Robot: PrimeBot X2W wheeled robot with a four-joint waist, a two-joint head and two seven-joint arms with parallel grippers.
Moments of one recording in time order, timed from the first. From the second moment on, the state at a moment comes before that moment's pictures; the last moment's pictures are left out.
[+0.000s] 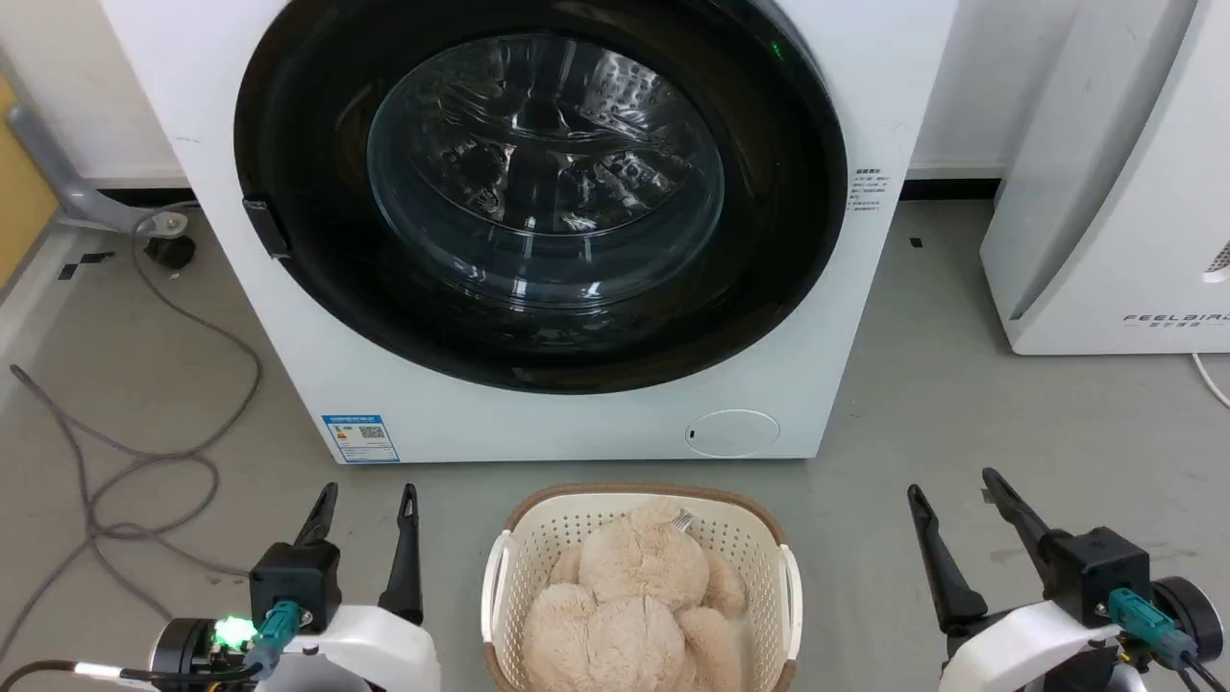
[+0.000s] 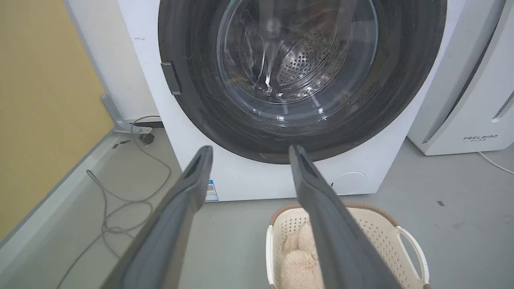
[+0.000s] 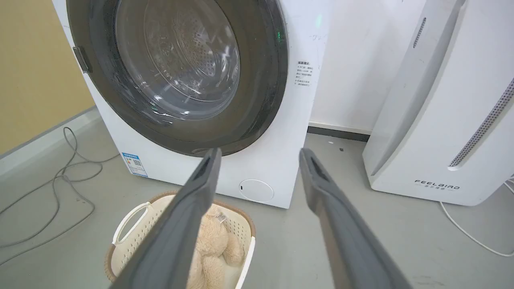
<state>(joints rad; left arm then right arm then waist) 0.02 0.05 -0.01 0.01 0.00 0.01 0.00 0.02 -0.05 0.00 0.00 0.01 0.13 0.00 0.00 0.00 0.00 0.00</state>
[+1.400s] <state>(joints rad) -0.02 0.05 -0.06 0.06 -0.07 0.01 -0.09 -0.08 -0.05 -0.10 0.10 0.85 0.13 -0.09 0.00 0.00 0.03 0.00</state>
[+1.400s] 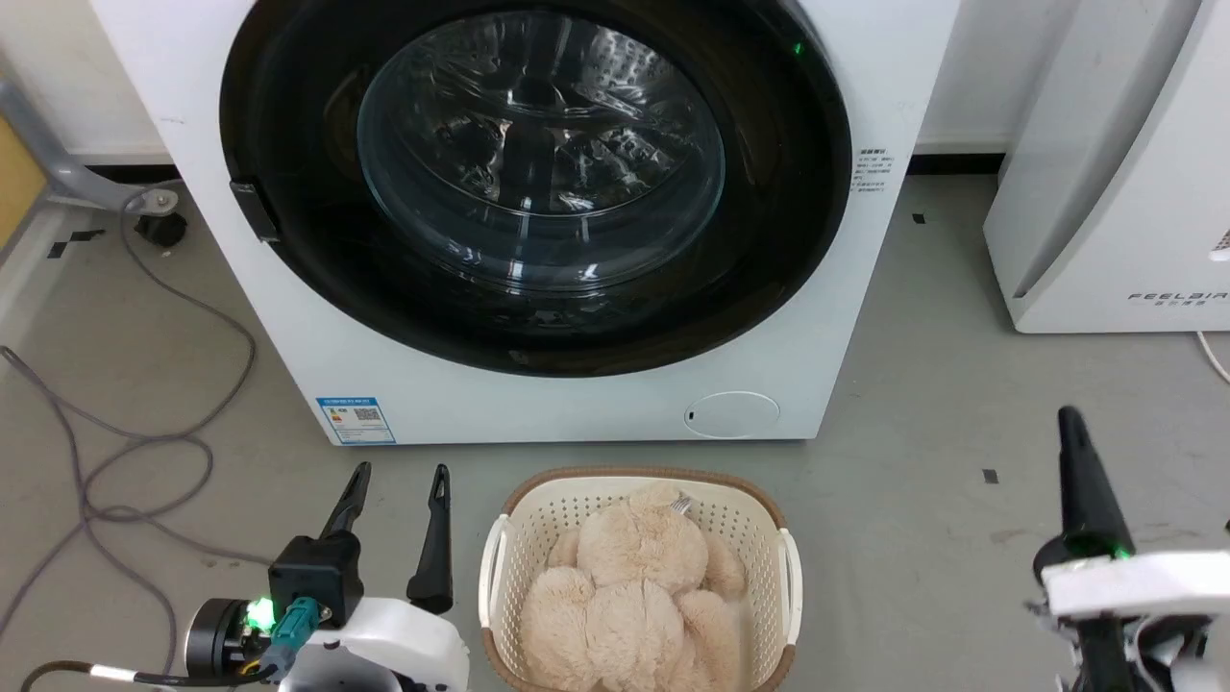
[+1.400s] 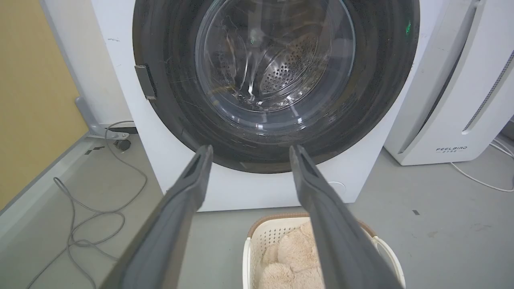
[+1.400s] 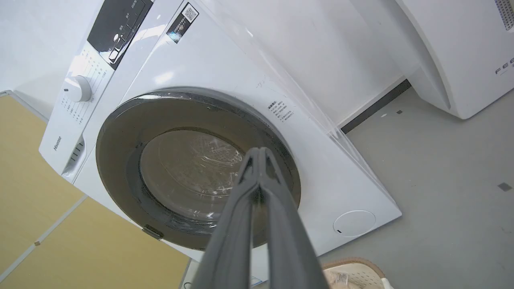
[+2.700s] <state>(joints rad) -0.15 0.05 -0.10 0.01 -0.08 -0.01 -0.17 -0.96 -0.36 0.22 0.71 1.65 0.13 0.00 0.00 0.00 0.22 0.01</state>
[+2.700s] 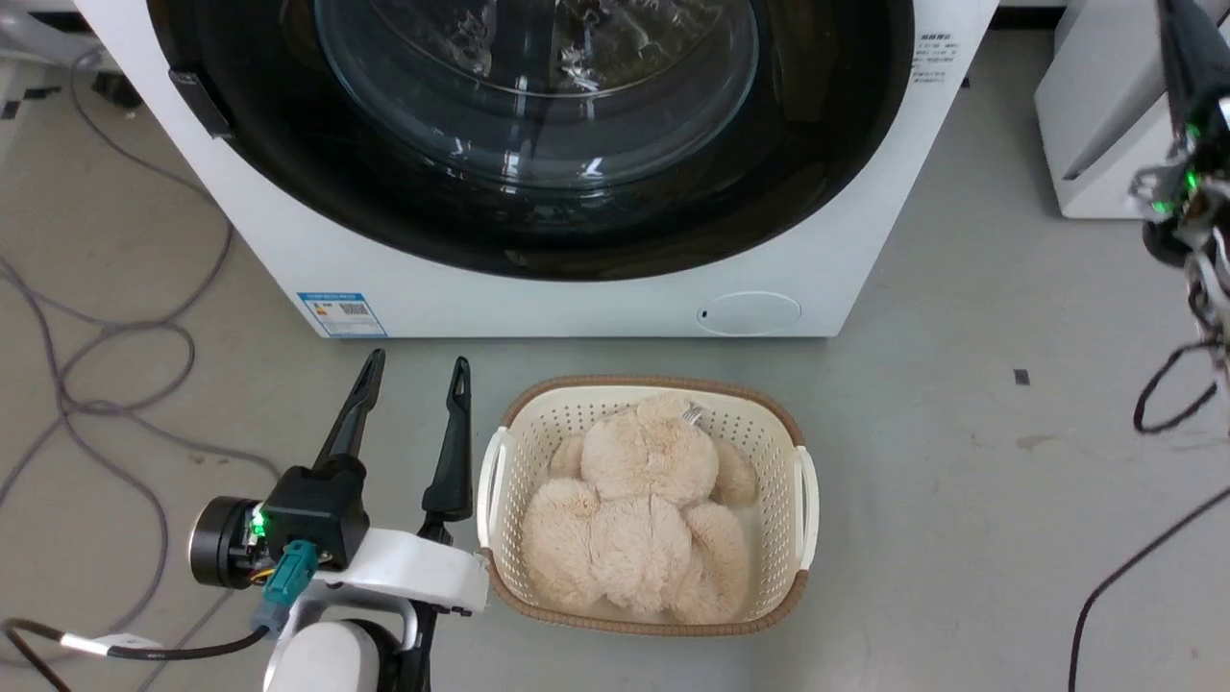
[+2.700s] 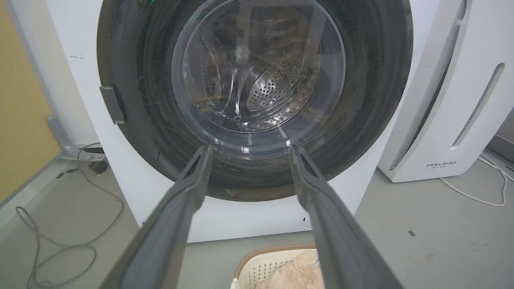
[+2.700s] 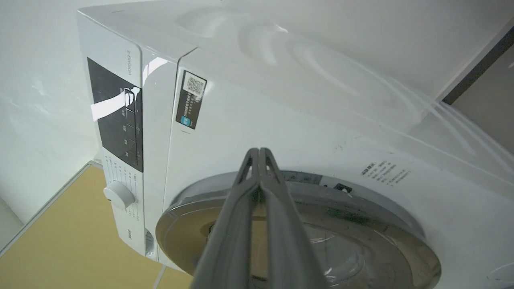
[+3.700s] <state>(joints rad) -0.25 0.05 -0.13 -0.02 -0.11 -0.02 -0.24 -1.64 -0.34 0.83 1.16 2.01 0.13 0.48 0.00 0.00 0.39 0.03</state>
